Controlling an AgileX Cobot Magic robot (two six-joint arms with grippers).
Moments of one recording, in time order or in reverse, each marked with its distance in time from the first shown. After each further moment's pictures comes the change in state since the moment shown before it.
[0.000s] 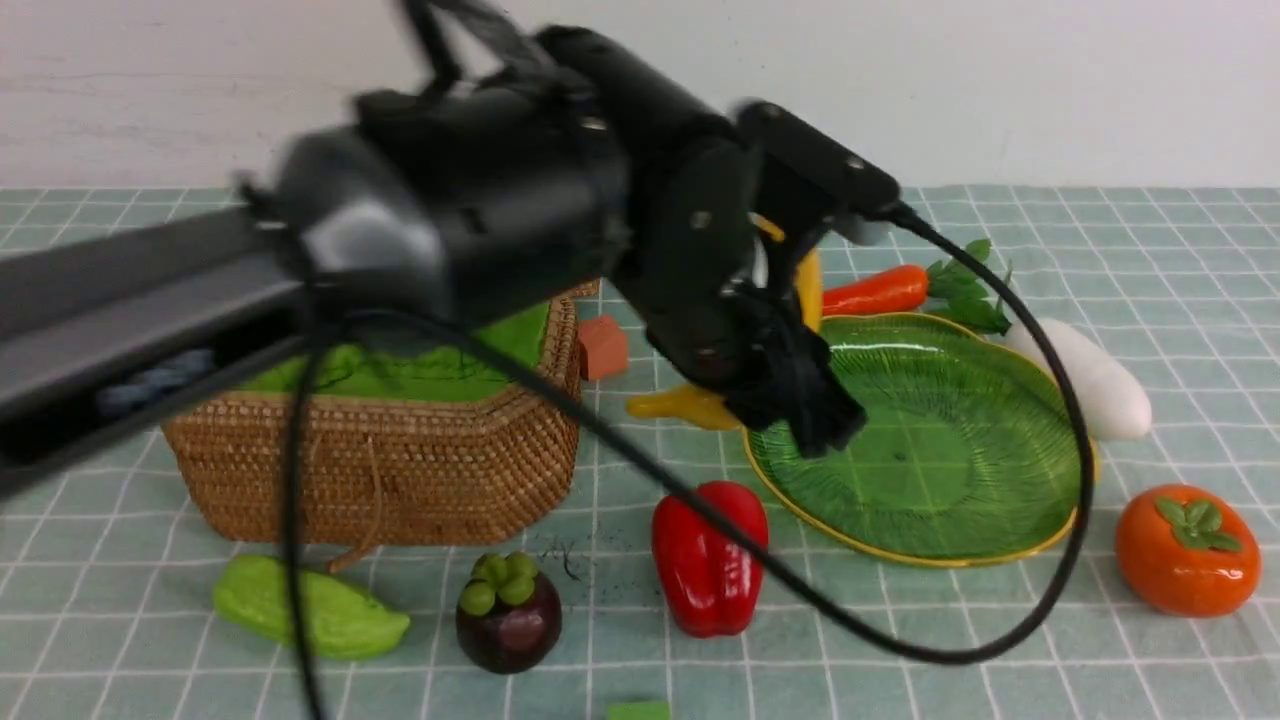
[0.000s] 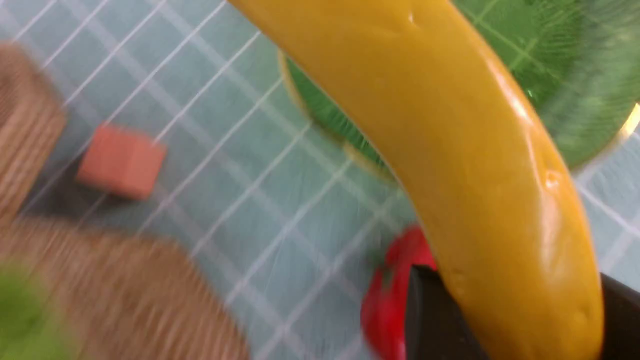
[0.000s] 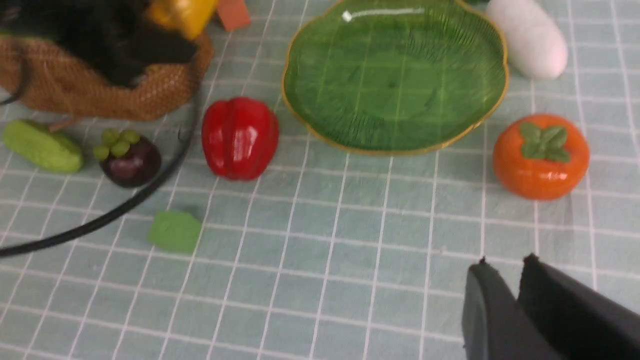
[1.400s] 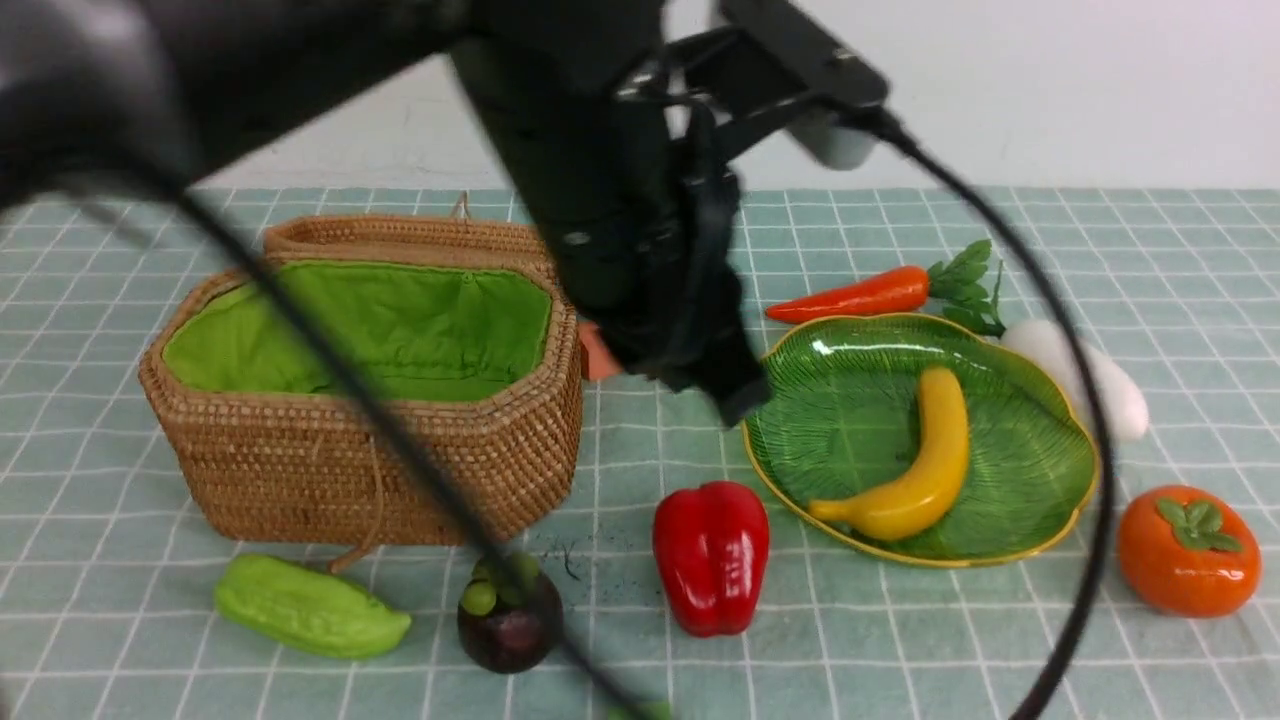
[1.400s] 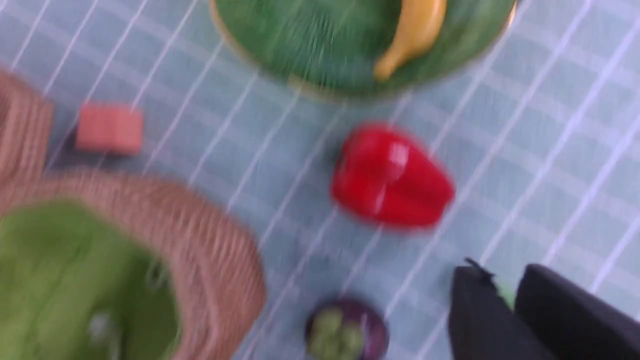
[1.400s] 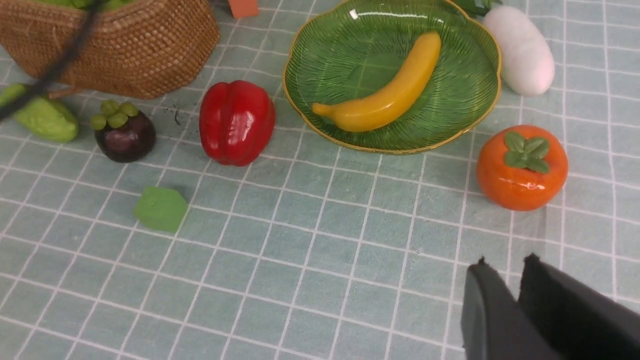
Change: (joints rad) right arm 0.000 -0.079 0.000 -0.018 0.011 -0.139; left arm 0.015 -0.310 0.025 -0.090 0.390 0.245
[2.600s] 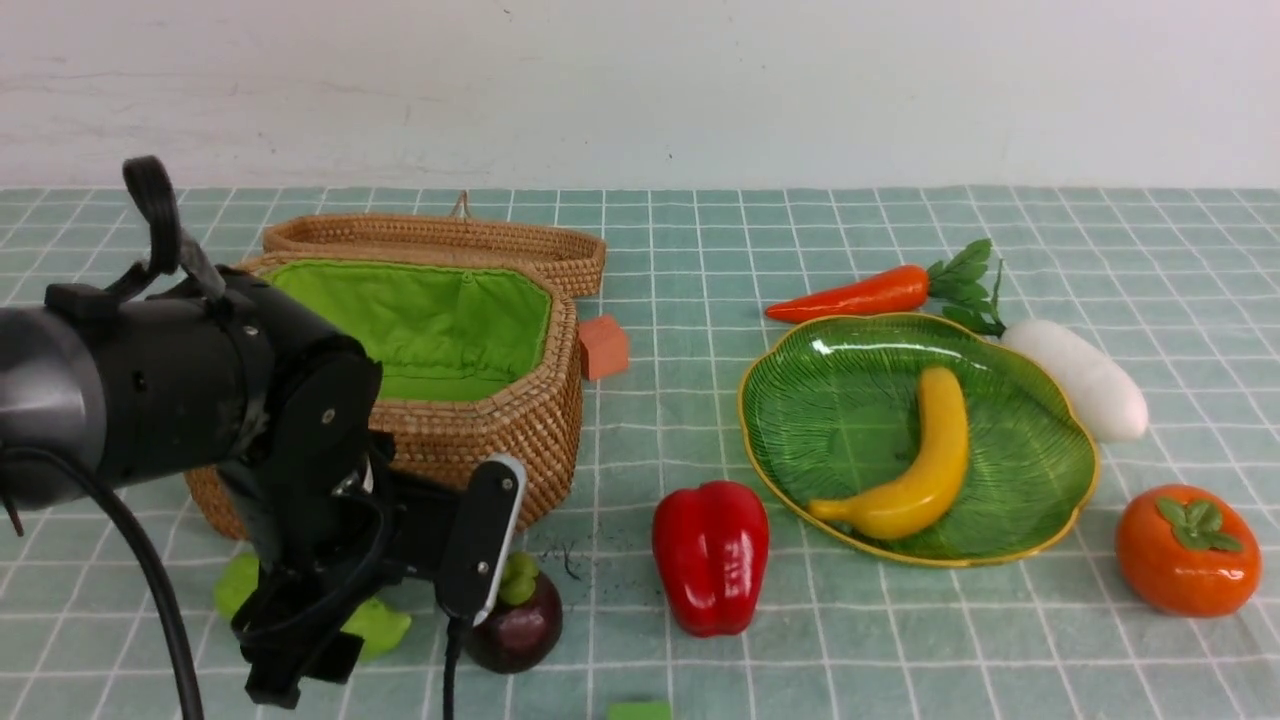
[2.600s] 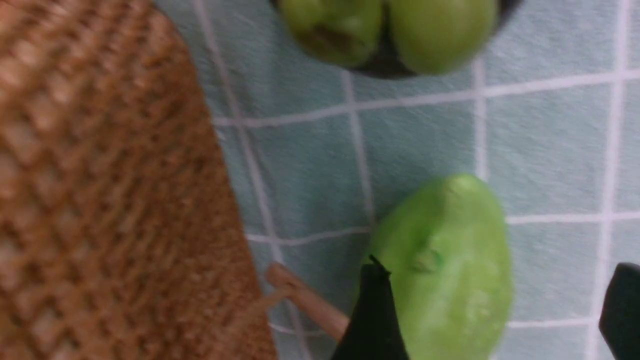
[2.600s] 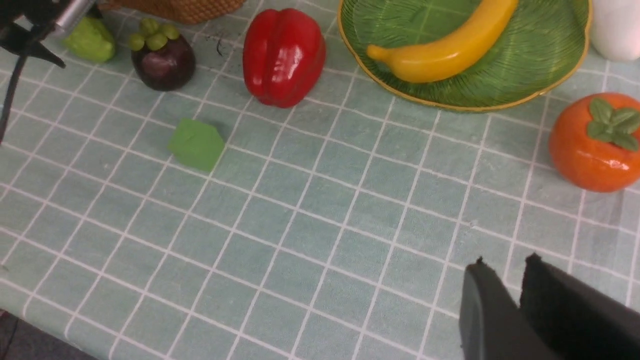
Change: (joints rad) right arm 0.001 0.000 0.140 0.128 -0.080 -0.107; left arm 0.321 0.009 0.733 0.149 -0.450 0.864
